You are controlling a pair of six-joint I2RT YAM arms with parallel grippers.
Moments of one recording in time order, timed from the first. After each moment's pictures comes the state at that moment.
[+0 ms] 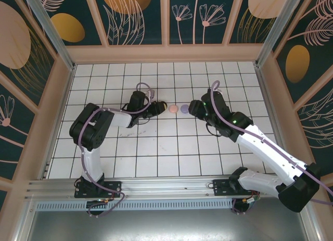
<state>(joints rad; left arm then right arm) -0.48 1.97 0.93 0.48 0.48 -0.80 0.70 1.08 1.00 -0.61 0.24 0.81</state>
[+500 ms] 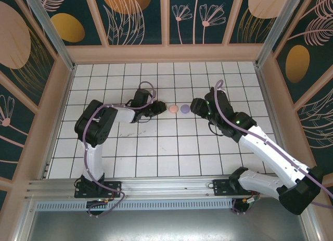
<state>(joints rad) -0.48 2.04 1.04 0.31 0.44 -0.80 0.67 1.06 1.01 -0.61 0.25 0.78</state>
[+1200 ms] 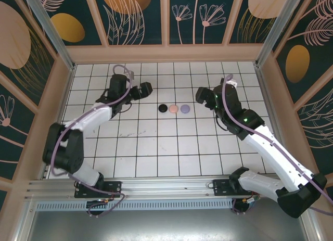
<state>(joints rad) -0.35 1.52 1.02 0.00 0.19 -0.56 0.59 1.03 1.06 -0.58 0.43 0.65</state>
